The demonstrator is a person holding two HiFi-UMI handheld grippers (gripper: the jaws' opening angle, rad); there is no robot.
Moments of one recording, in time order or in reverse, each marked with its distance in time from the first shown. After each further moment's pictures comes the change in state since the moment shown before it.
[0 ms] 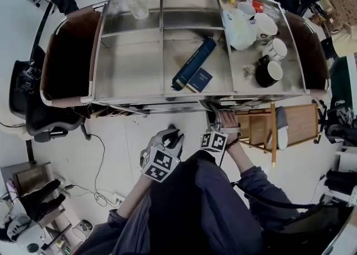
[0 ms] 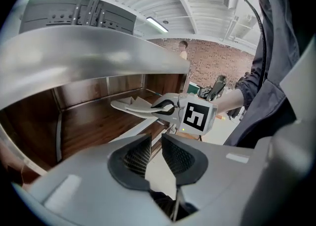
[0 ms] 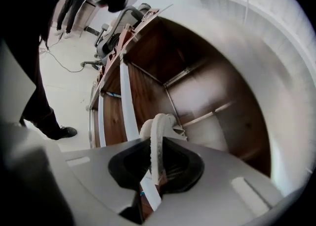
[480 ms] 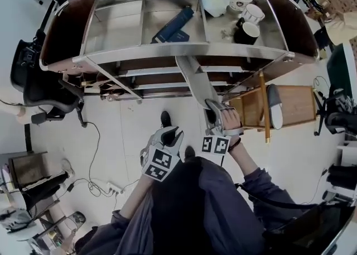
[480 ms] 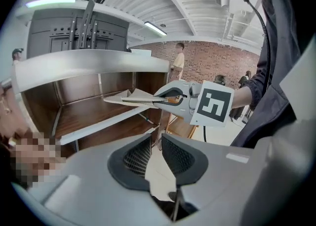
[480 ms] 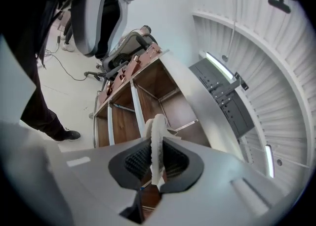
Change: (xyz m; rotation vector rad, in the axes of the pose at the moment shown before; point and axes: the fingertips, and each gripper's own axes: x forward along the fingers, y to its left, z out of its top) left arm -0.023 -0.150 -0.039 -0.012 -0.044 0.057; right arm -0.170 0.017 -0.021 0.001 -0.146 -0.101
